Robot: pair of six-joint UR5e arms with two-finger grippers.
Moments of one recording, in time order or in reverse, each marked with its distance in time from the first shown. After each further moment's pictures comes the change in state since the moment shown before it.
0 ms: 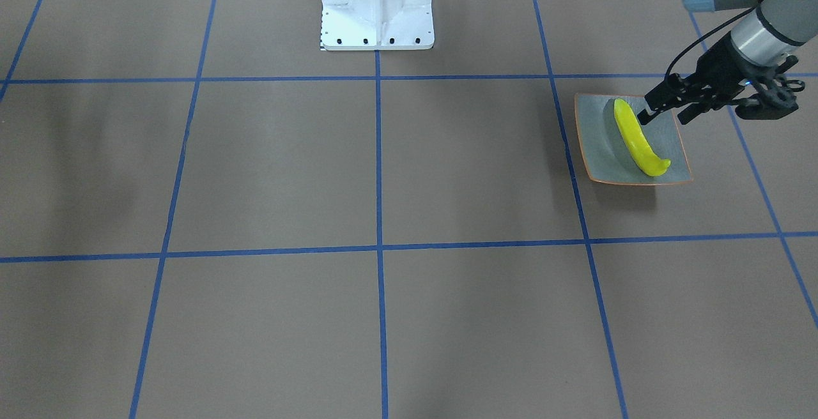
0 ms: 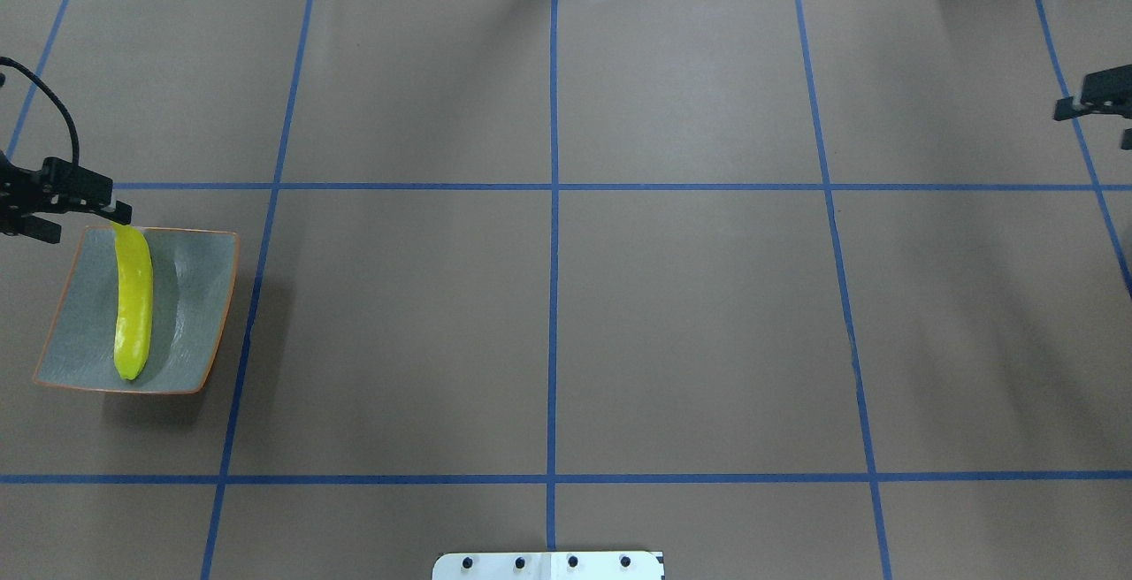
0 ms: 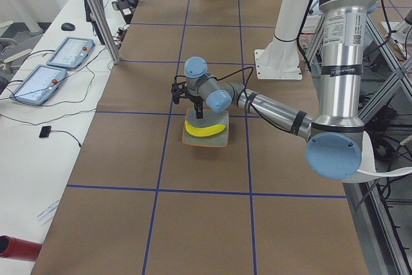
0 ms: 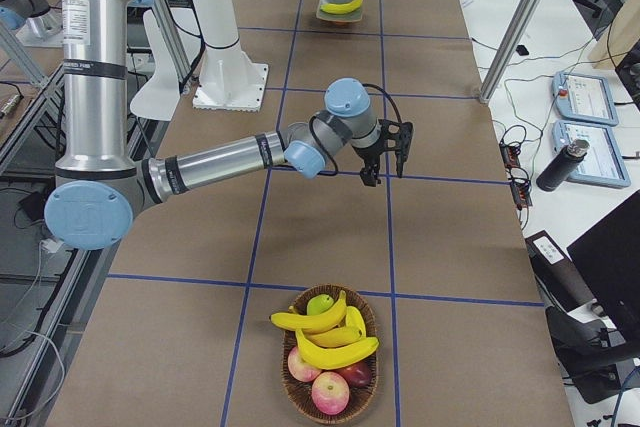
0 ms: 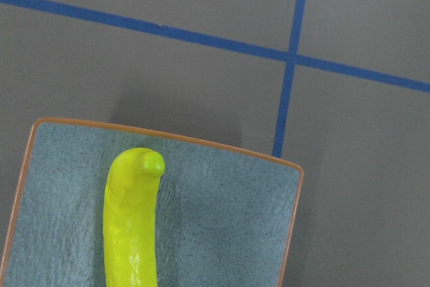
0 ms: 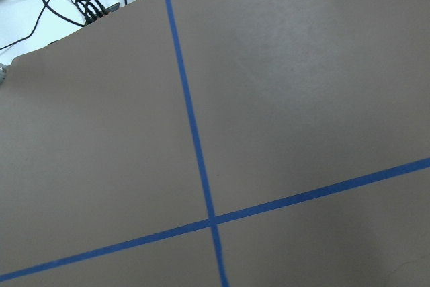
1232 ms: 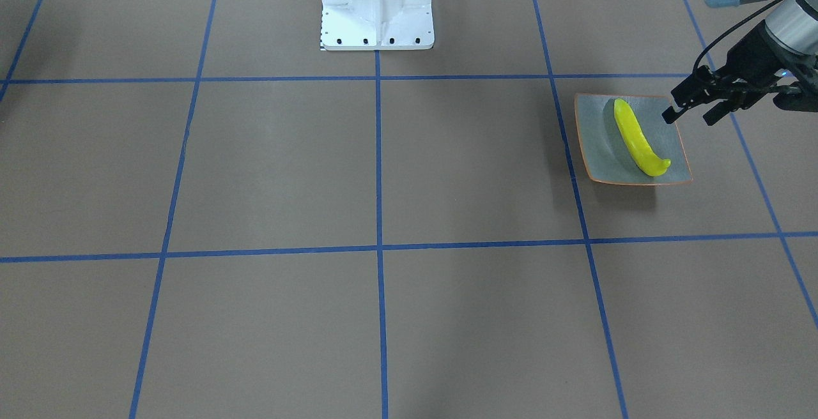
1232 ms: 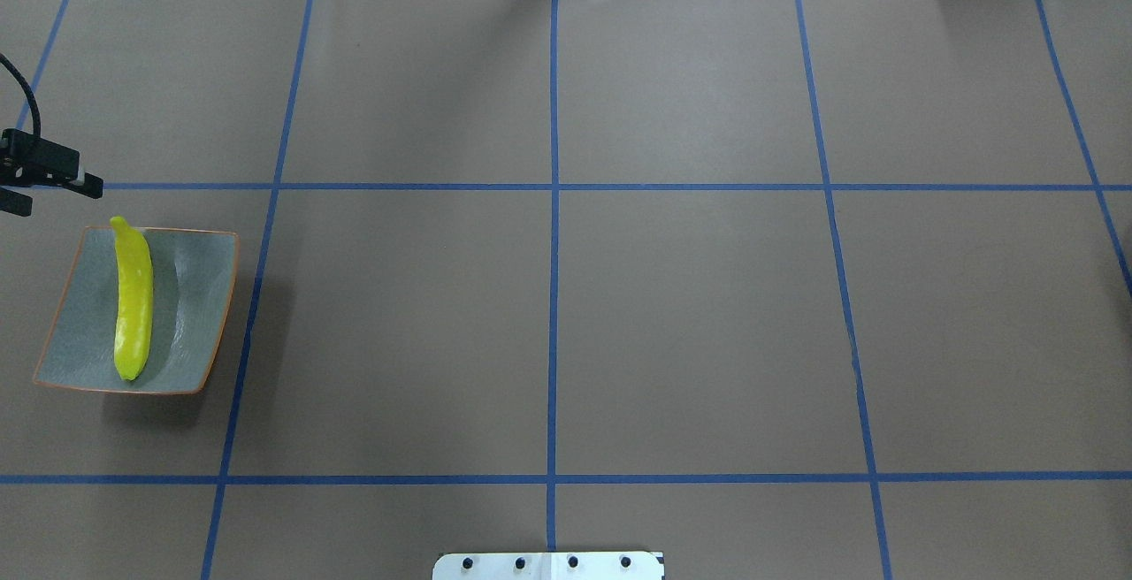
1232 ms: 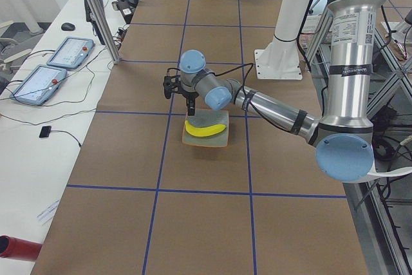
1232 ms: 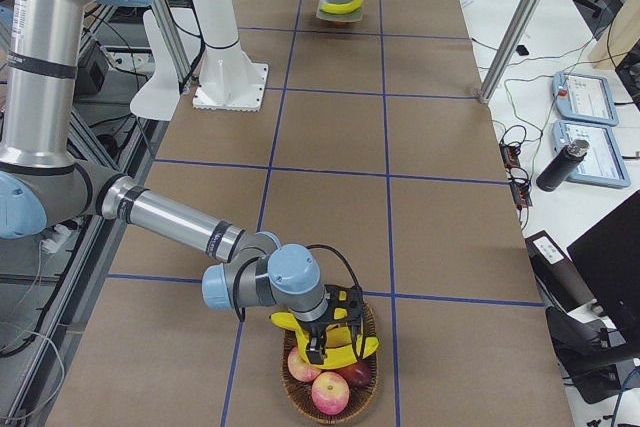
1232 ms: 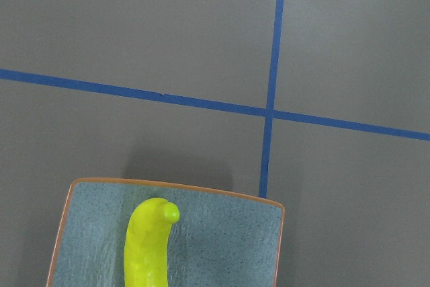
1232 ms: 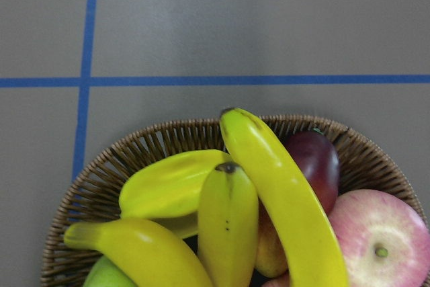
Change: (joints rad) left arm -0.052 -0.005 -0.007 0.003 -0.003 0.035; right arm 0.300 -0.147 -0.433 -0.004 -0.076 -0.810
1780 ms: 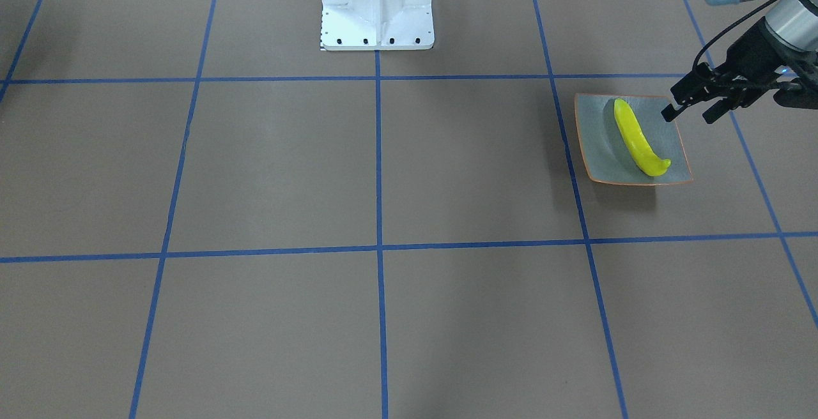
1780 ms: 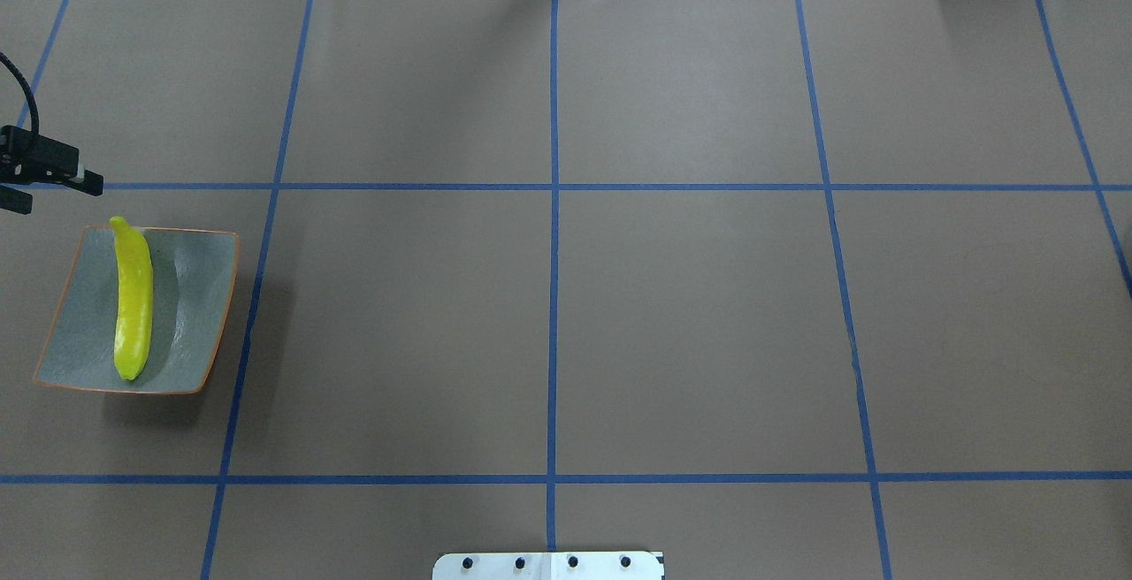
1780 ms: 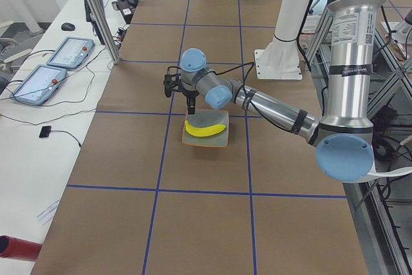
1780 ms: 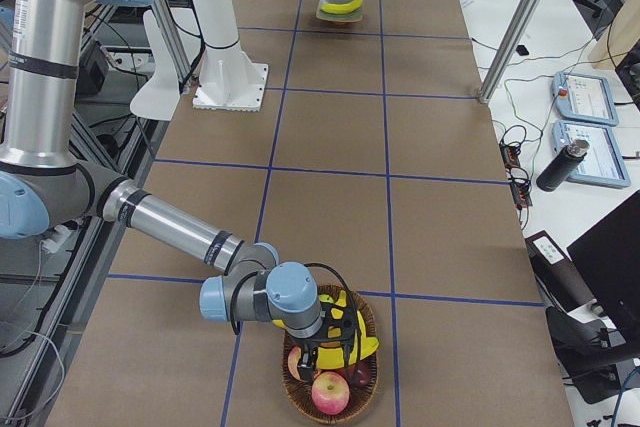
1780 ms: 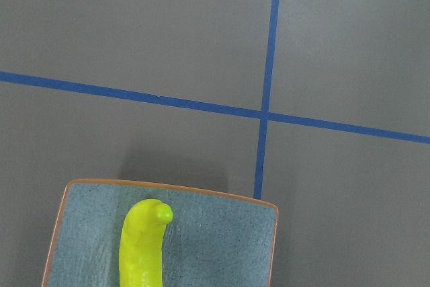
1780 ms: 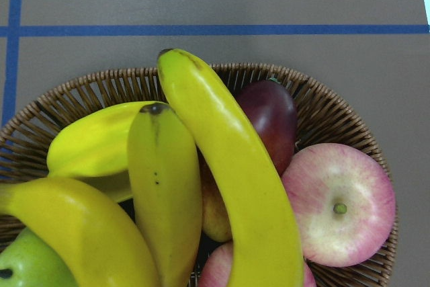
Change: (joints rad) left arm -0.001 0.002 -0.013 0.000 -0.001 -0.002; right arm -0.001 0.020 -0.077 0.000 -0.007 0.018
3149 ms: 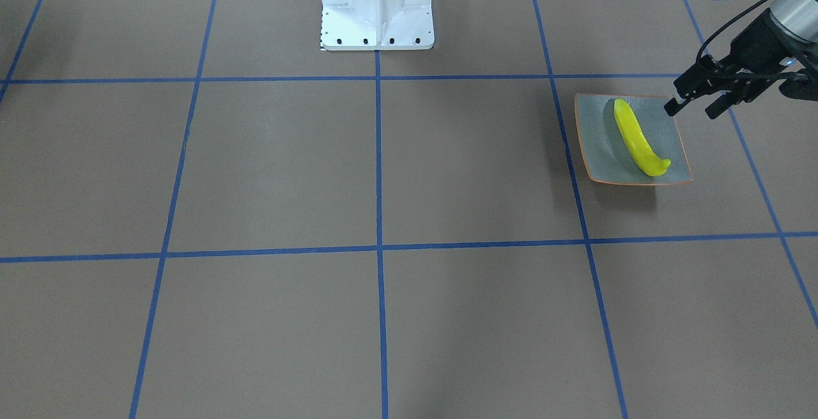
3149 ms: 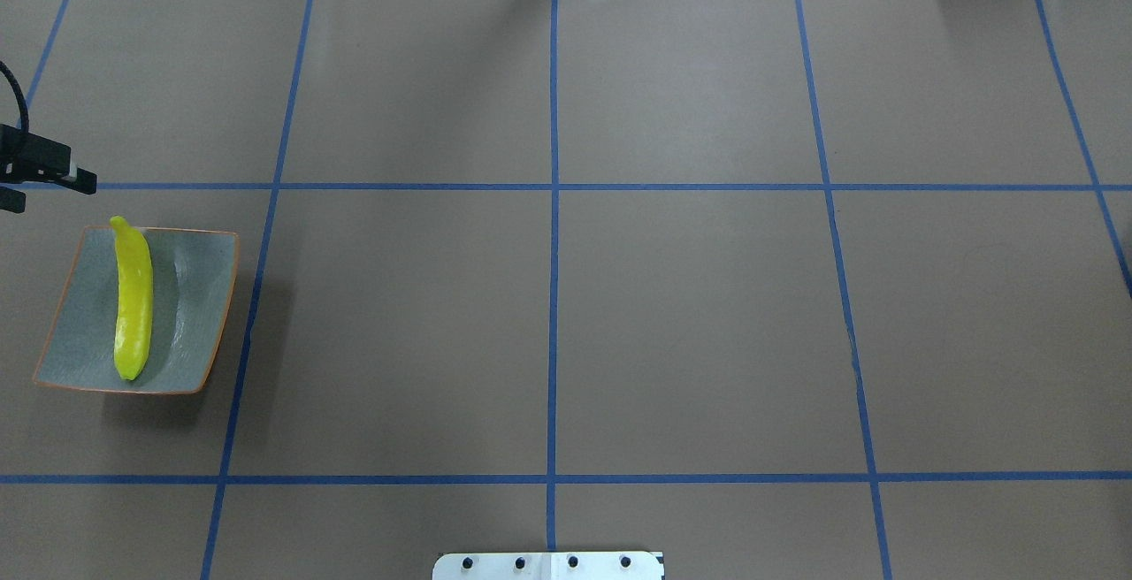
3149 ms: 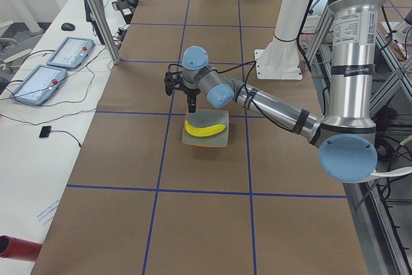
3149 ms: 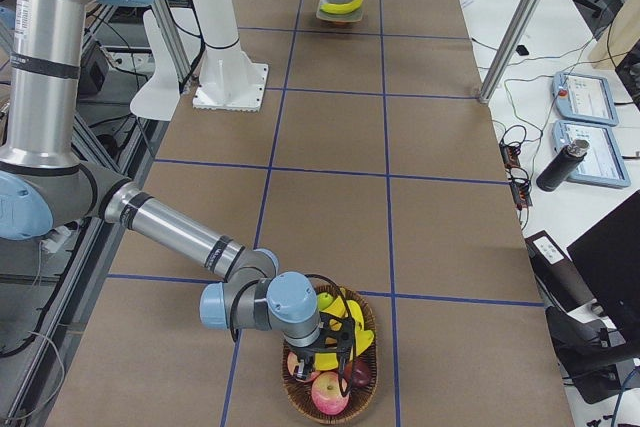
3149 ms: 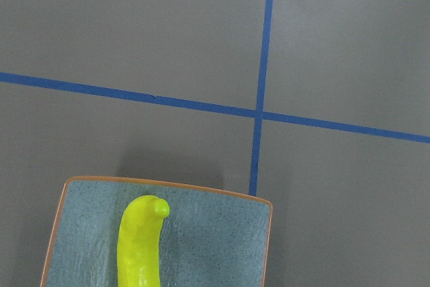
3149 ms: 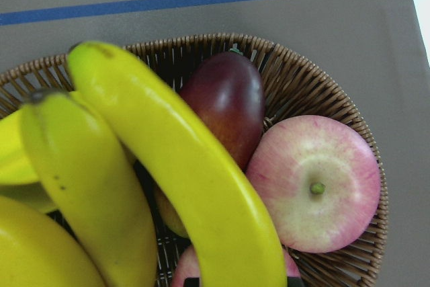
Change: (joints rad) left arm -0.012 0.010 -0.023 0.000 -0.004 -0.001; right arm -0.002 0.007 -0.038 0.001 0.000 0.046
